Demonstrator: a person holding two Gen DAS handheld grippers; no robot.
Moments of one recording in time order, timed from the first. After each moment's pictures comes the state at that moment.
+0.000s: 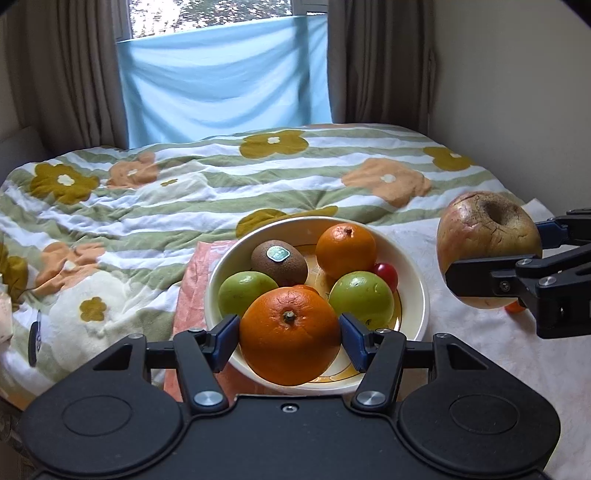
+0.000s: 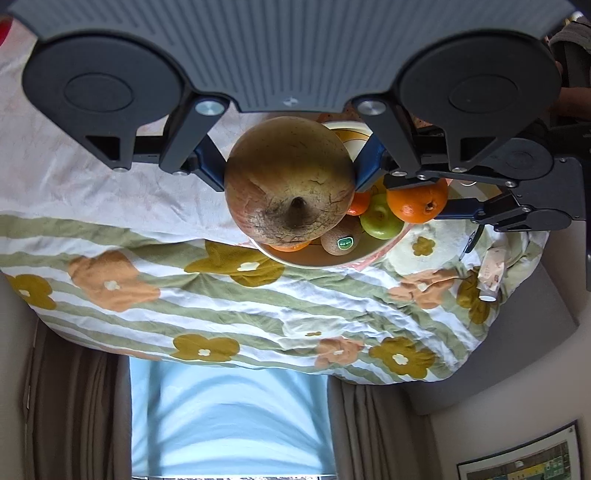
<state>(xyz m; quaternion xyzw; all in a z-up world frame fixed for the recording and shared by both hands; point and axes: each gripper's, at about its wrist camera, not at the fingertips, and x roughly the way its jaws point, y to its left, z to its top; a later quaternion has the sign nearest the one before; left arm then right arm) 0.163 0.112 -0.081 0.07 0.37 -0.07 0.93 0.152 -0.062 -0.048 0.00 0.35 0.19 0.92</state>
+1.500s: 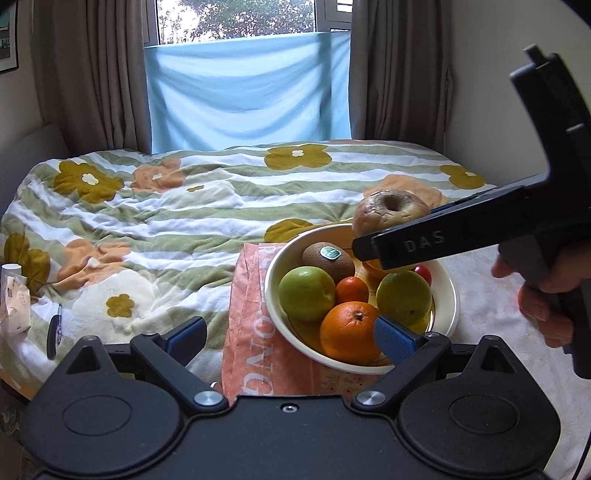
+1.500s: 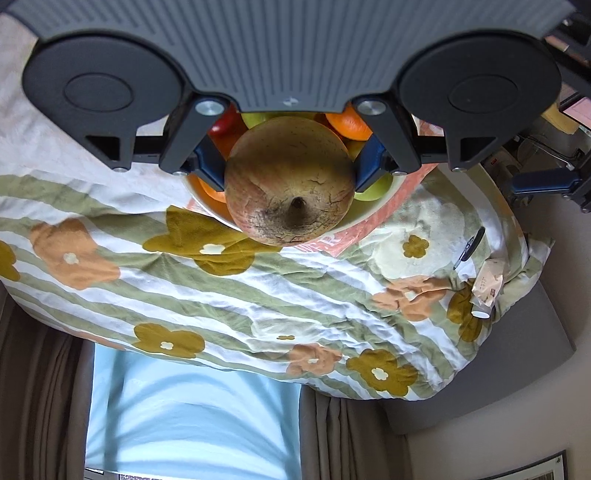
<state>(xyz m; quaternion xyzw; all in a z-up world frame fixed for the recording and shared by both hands) 0.139 0.158 -0.067 0.05 0.34 -0.04 0.94 0.229 0.017 -0.070 -0.05 0.35 0.22 0.91</state>
